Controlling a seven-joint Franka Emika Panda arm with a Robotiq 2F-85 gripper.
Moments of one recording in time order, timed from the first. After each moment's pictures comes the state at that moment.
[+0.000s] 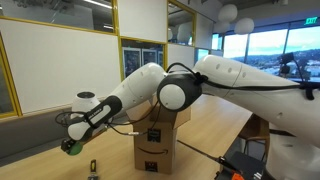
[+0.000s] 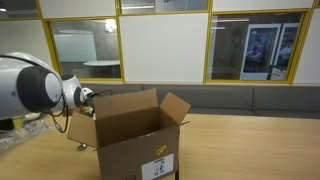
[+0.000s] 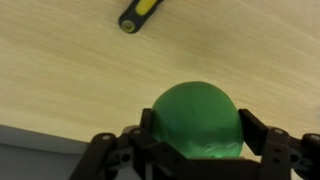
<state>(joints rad) 0.51 1.17 -0.03 -1.01 -0.07 2.64 0.11</state>
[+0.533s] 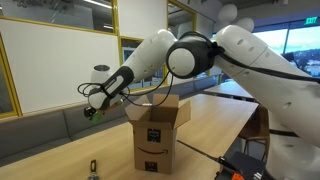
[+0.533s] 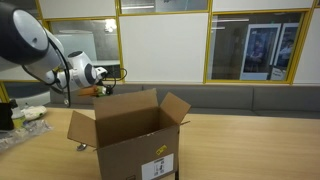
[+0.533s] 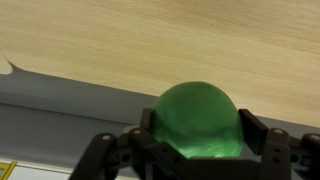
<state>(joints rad) 0.53 0.84 -0.24 -1.33 -0.08 2.68 0.24</state>
